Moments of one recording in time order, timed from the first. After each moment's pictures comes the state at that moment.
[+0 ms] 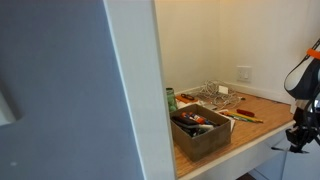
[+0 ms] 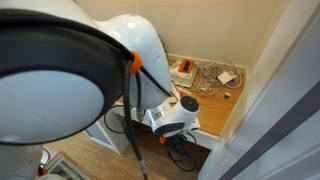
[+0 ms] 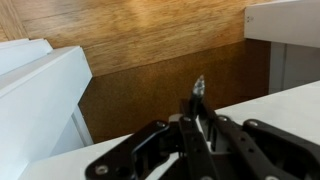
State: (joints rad) arm -0.75 0.50 0.26 -2.41 0.16 2.83 -0.56
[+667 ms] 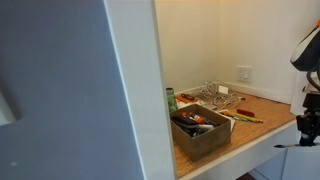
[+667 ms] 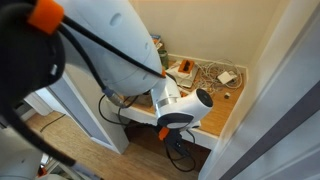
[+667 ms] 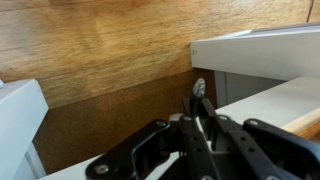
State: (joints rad) arm -0.77 0.31 0.24 -2.41 0.33 2.39 -0.72
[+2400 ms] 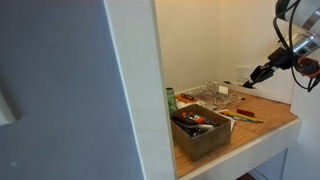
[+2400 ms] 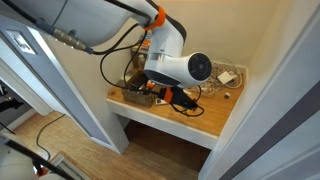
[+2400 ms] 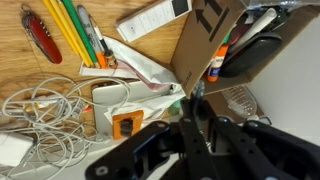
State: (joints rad) arm -0.28 0.09 -0.09 -2.30 1.16 2.40 -1.46
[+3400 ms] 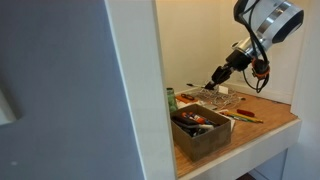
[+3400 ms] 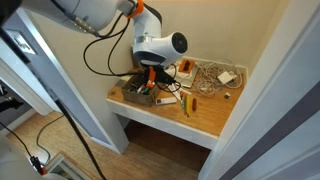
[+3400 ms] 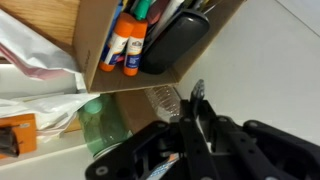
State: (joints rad) arm -0.09 0.19 -0.04 -2.14 1.13 2.27 -1.39
